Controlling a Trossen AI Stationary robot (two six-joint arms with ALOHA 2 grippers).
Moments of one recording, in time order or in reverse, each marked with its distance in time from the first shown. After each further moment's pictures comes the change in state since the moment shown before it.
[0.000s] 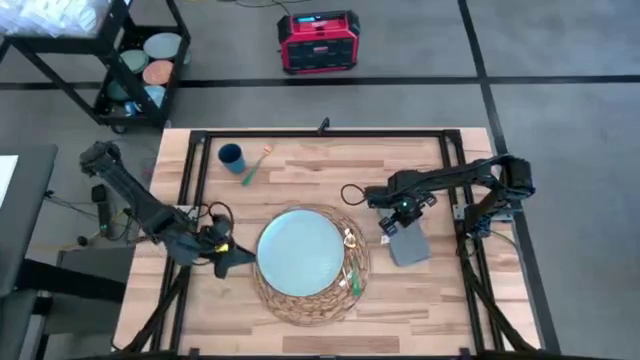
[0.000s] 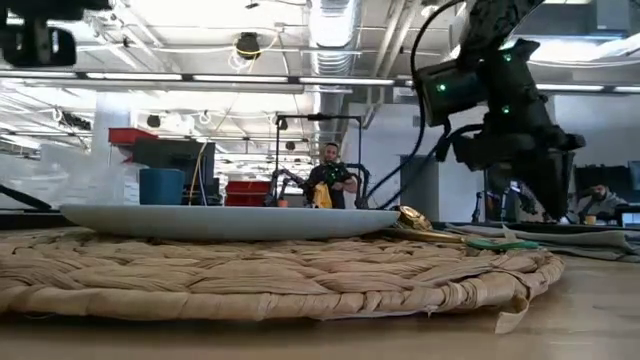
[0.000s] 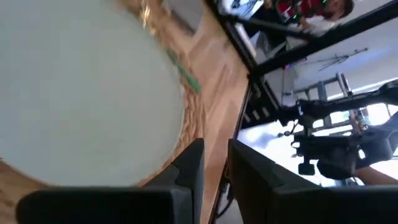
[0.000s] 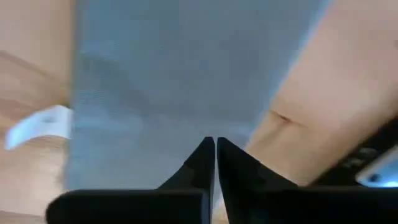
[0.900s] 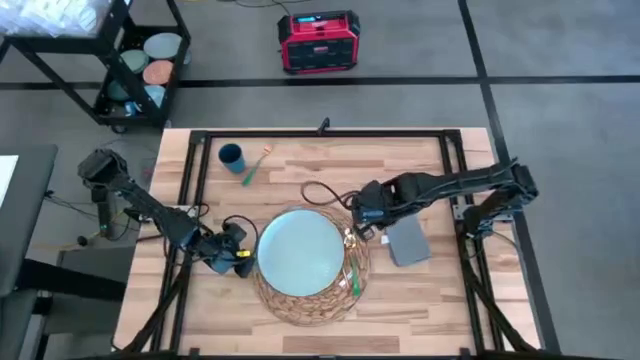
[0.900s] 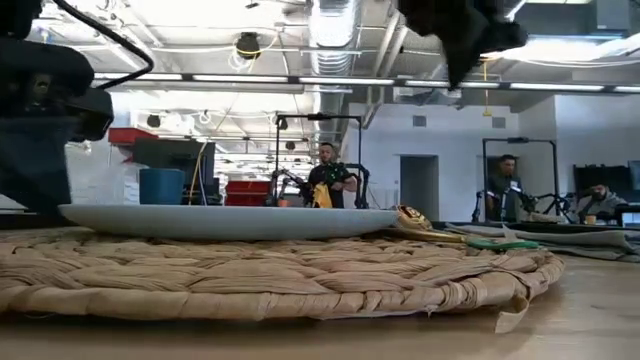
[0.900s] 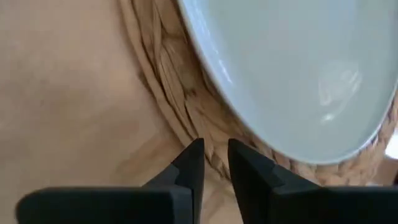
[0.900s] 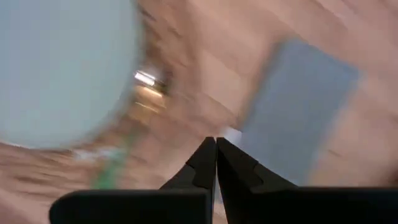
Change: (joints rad) left arm 0.126 0.285 -0.275 0.078 0.260 -0.223; right arm 0.272 0.020 0.538 -0.210 0.203 0.178
